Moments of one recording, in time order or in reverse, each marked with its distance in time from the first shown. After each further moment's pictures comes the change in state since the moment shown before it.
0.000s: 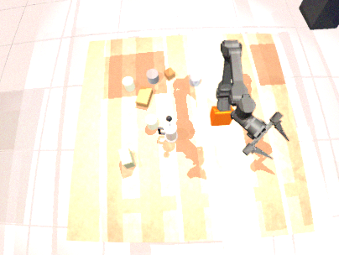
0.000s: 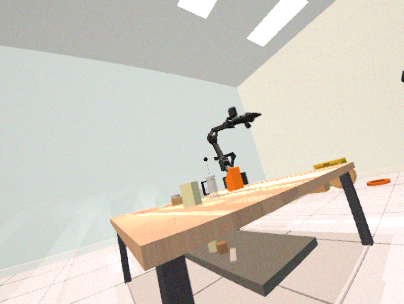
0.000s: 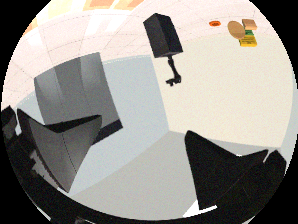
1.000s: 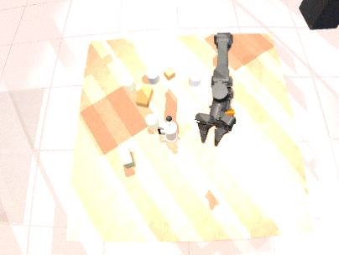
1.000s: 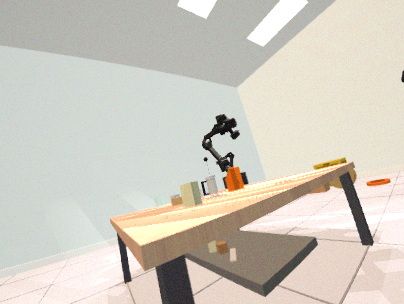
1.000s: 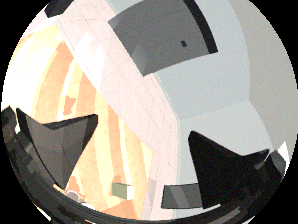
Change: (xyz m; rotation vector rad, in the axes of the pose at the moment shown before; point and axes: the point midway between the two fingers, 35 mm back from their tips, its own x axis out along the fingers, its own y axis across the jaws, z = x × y) arm -0.185 0.129 0.014 1.690 1.082 0.616
